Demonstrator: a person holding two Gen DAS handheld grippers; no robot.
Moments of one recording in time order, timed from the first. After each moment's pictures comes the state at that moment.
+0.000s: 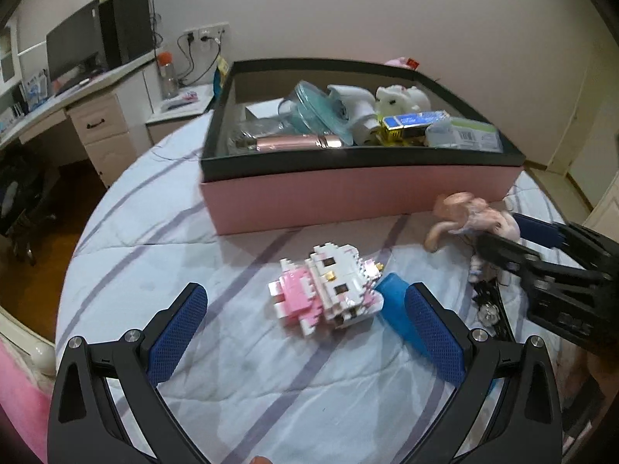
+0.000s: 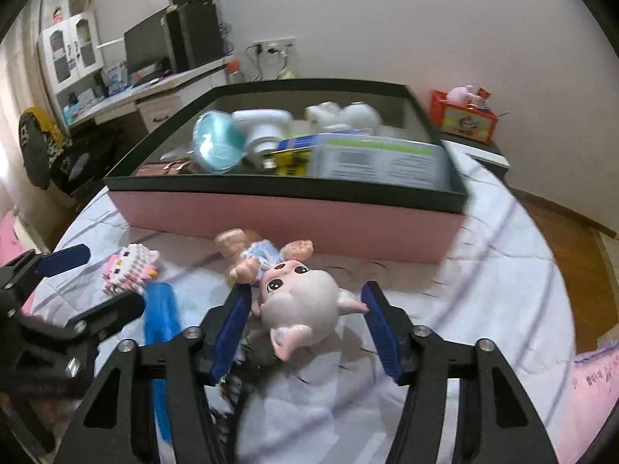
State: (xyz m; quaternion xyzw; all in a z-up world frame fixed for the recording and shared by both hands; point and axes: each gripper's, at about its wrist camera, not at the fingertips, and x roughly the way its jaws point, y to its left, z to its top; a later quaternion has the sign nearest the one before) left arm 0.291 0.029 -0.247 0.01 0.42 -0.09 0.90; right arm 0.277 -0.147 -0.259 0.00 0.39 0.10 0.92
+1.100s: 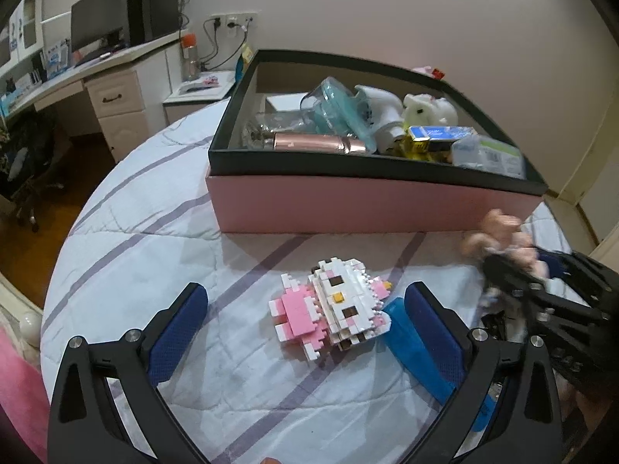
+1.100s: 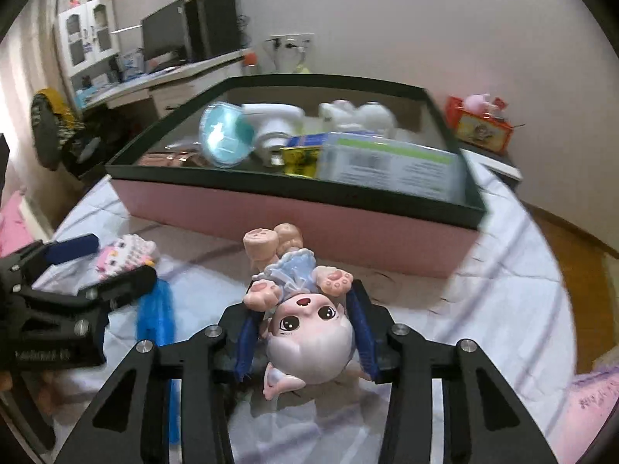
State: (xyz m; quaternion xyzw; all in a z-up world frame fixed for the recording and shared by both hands) left arm 0.303 0.032 -0.254 -0.03 0.43 -0.05 0.90; right arm 0.287 -0.137 -0.259 -0.03 0.39 0.12 0.91
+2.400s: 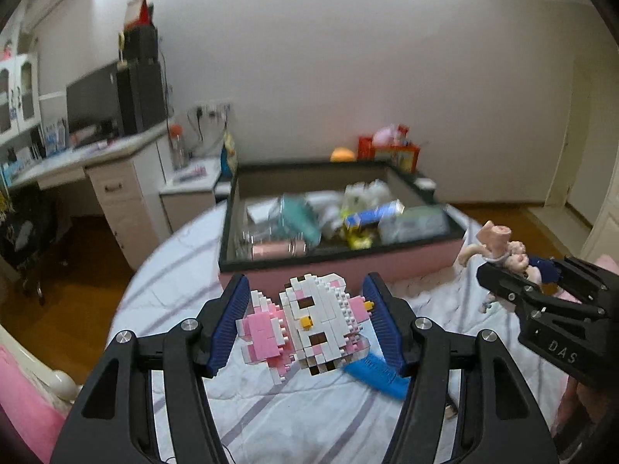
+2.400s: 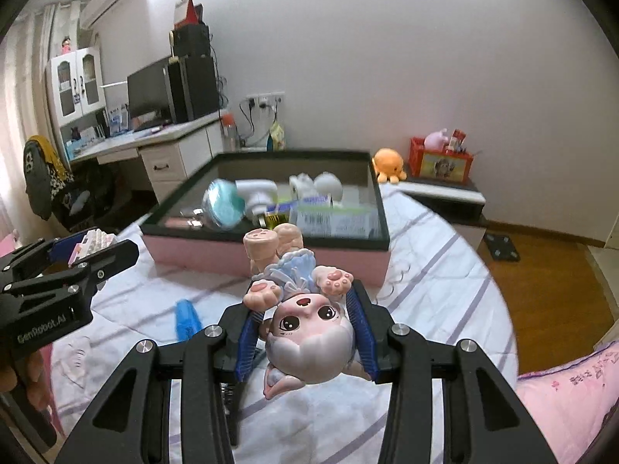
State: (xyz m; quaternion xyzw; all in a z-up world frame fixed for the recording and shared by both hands) left arm 0.228 0.014 -0.160 0.02 0.28 -0.09 0.96; right arm 0.223 -0.156 -0.198 0.01 0.29 0.08 0.95
